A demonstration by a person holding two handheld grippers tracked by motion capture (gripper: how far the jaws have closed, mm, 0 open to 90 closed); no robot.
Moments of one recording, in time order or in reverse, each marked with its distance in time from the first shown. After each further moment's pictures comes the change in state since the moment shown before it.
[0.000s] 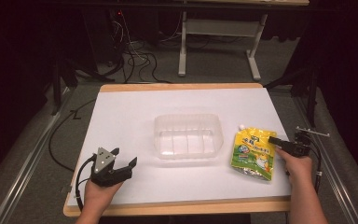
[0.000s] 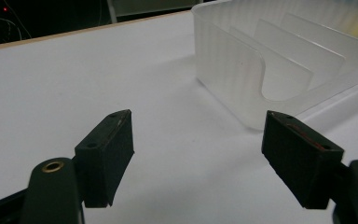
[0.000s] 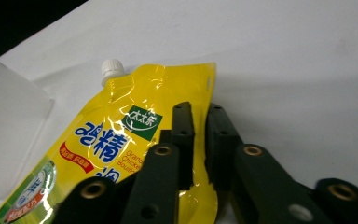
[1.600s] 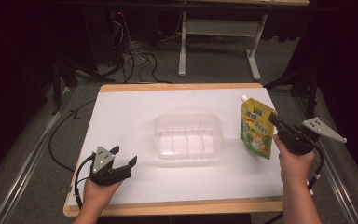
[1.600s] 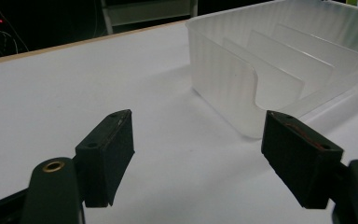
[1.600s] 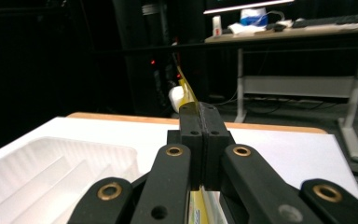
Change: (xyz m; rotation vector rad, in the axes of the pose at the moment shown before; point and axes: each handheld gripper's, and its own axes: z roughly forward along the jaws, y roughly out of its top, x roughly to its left) left arm 0.002 0.005 -0.002 -0.032 -0.020 0.021; right arm 0.143 0.015 -0.075 -0.507 0.028 -0.423
